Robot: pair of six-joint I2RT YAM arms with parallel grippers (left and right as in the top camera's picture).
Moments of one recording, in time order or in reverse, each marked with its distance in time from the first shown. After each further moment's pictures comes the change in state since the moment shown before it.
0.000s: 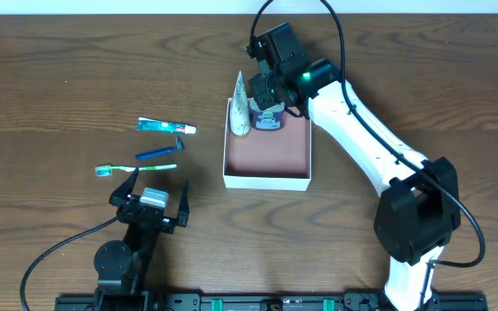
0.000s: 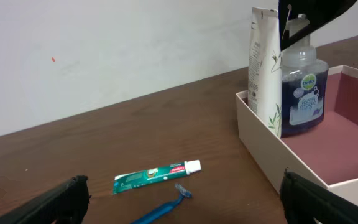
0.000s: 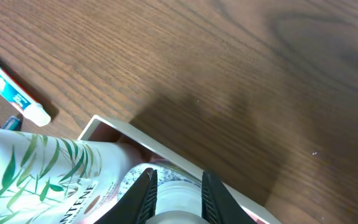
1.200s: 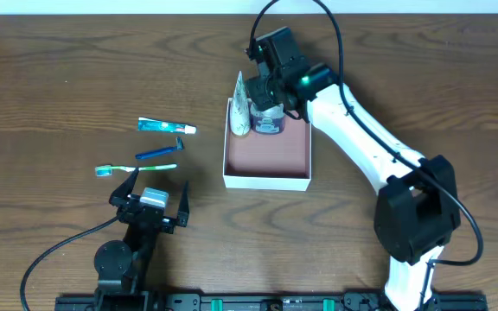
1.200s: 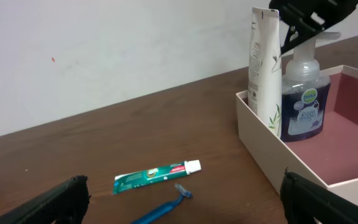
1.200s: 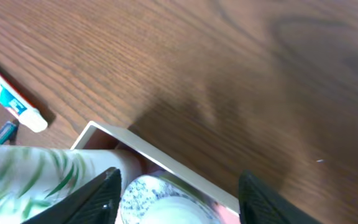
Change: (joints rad) left arm 0.000 0.000 0.000 0.000 0.000 0.000; right arm -0.007 -0.005 -0.039 0.060 -0.003 0.000
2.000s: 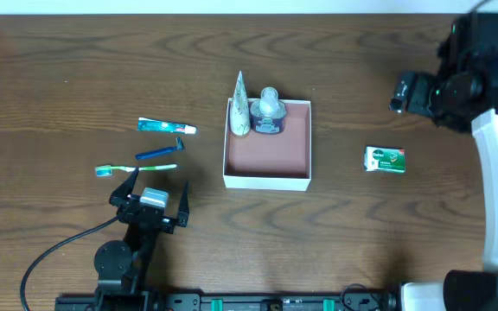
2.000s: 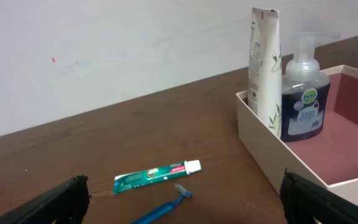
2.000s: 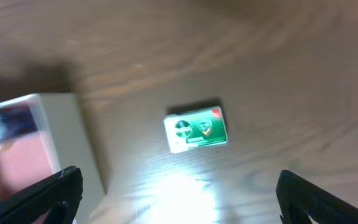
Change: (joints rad) left arm 0.000 0.000 0.000 0.000 0.000 0.000; right arm -0.581 -0.425 -0.089 -0.612 0.027 0.264
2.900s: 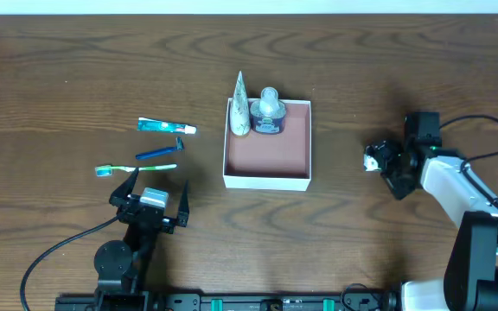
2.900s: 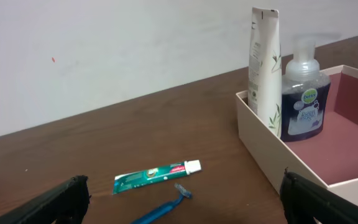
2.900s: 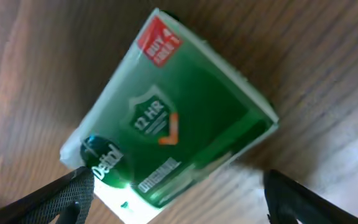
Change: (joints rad) left arm 0.000 0.000 0.000 0.000 0.000 0.000; right arm -0.025 0.026 -0.835 0.797 -0.106 0.601
